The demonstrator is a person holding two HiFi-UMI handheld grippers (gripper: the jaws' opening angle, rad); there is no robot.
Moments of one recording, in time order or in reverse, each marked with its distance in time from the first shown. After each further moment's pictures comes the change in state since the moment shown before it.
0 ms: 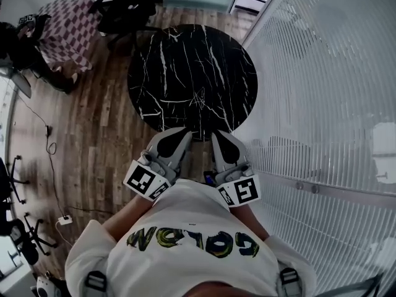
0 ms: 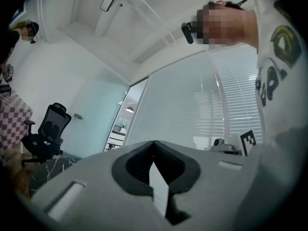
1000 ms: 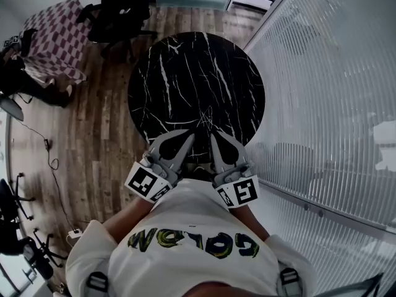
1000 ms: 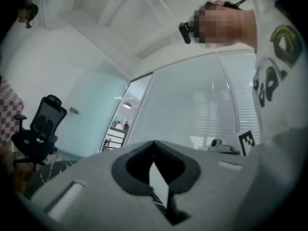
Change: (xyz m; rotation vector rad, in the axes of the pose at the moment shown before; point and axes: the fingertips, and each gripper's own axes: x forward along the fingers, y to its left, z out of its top) left arm 0.063 0.128 0.011 -0.038 0.041 -0.071; right arm 0.140 -0.042 -0.021 0.030 0.027 -0.060
